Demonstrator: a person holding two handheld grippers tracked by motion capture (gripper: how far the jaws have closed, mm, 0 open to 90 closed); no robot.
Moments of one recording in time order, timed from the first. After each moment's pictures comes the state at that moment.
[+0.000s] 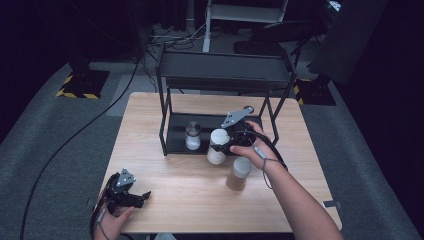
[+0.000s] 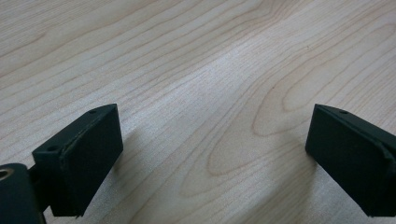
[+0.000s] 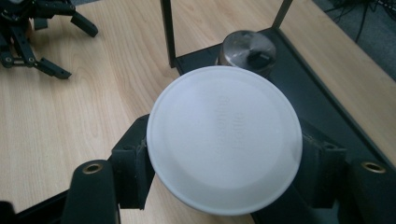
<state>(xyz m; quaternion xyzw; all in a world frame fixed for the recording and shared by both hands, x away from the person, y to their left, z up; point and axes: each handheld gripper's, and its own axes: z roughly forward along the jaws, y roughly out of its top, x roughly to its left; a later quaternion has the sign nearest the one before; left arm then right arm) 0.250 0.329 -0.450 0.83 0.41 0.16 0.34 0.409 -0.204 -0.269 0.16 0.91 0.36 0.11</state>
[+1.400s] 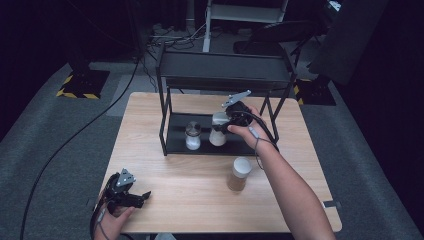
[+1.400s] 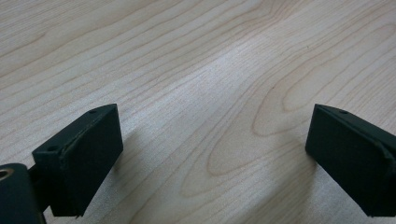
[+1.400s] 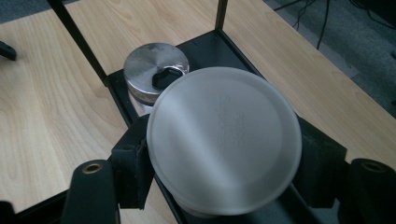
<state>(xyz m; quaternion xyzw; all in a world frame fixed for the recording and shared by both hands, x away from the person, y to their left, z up) 0.250 0.329 -0.450 0.83 0.42 0.16 0.34 0.467 -0.196 -0.287 0.23 0.90 0.36 0.13</state>
